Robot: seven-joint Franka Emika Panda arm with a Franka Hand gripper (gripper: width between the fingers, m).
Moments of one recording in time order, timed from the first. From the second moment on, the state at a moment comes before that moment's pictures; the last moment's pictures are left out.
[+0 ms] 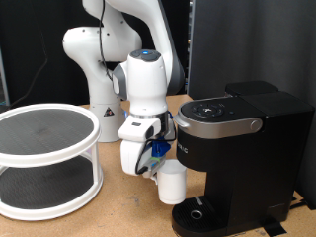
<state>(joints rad) -0.30 0.06 0.36 -2.71 -0.01 2.92 0.09</state>
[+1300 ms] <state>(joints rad) -0.29 0.12 0.37 -2.62 -0.03 2.91 0.12</state>
